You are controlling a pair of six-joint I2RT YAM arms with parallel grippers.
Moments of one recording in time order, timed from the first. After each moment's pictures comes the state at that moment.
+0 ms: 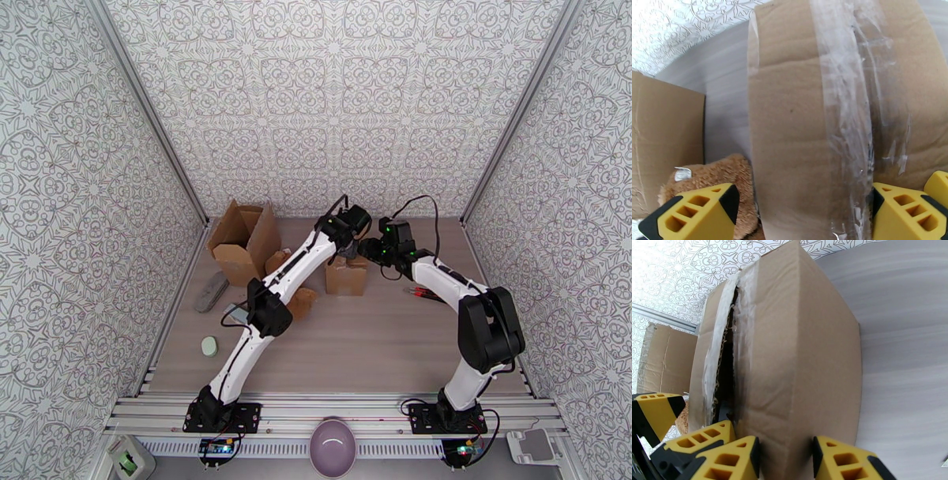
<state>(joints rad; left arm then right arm) -0.72 2.49 2.68 -1.32 -0.48 -0.41 0.32 1.75 1.26 -0.16 -0.28 0.67</state>
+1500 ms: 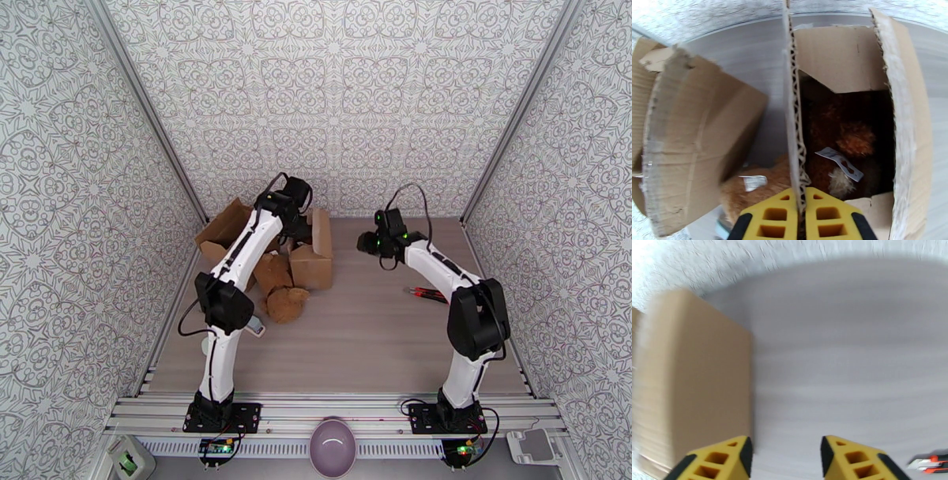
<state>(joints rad) -0.42 2.17 2.38 -1.25 -0.20 -0.33 0.36 1.86 1.67 -0.54 -0.07 0.49</state>
